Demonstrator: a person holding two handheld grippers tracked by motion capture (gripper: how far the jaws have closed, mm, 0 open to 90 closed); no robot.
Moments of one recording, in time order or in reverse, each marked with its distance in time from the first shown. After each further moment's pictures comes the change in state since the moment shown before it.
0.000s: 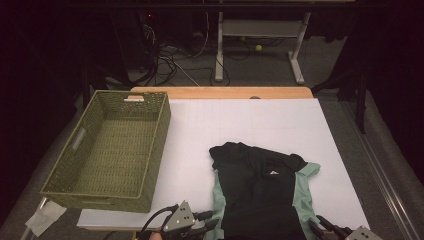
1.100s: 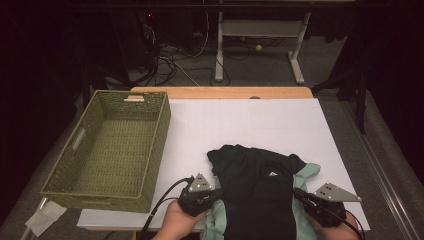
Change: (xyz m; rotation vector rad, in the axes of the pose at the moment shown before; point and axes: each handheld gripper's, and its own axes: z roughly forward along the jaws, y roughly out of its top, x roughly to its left) left arm 0.045 0.023 0.058 0.135 0.058 -0.066; right arm -0.032 0.029 0.089 0.140 0.041 -0.031
